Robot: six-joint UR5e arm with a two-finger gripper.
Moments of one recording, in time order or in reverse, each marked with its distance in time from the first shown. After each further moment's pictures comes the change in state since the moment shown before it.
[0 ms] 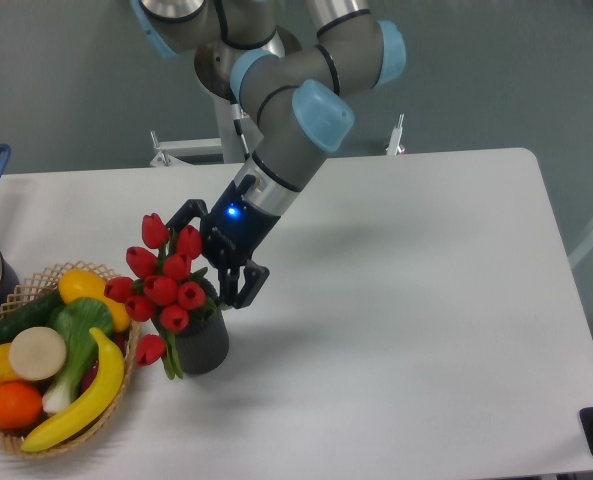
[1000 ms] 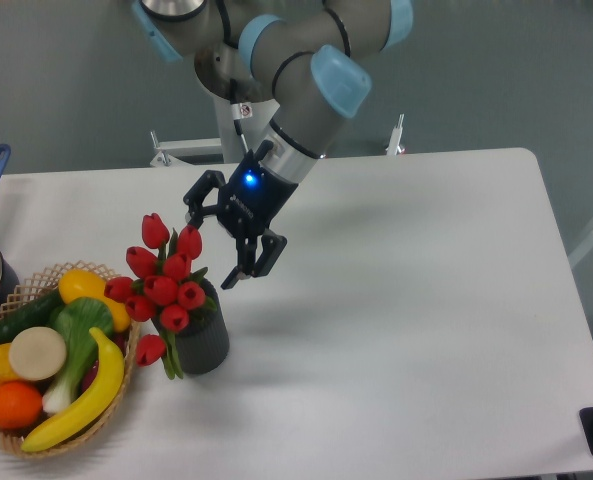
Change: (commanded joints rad) arm 0.066 0.101 -0.078 -0.015 -0.005 0.031
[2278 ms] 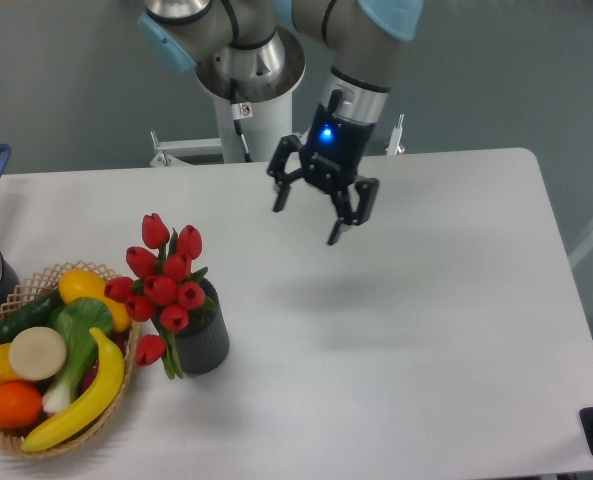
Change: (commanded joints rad) arm 0.201 0.147 -0.031 -0.173 0.034 0.126
